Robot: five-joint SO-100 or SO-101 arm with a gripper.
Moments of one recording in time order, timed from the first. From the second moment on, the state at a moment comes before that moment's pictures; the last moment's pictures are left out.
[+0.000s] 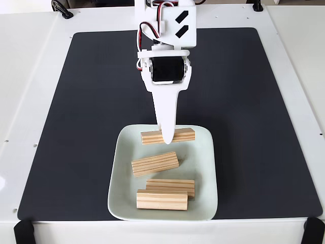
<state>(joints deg) -10.6 65.9 64.3 44.1 -6.2</state>
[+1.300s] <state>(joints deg) -9.7 55.8 45.4 58.8 -3.2</state>
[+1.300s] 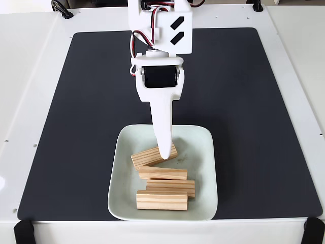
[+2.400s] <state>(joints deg) -12.7 148.7 146.5 4.5 2.4</state>
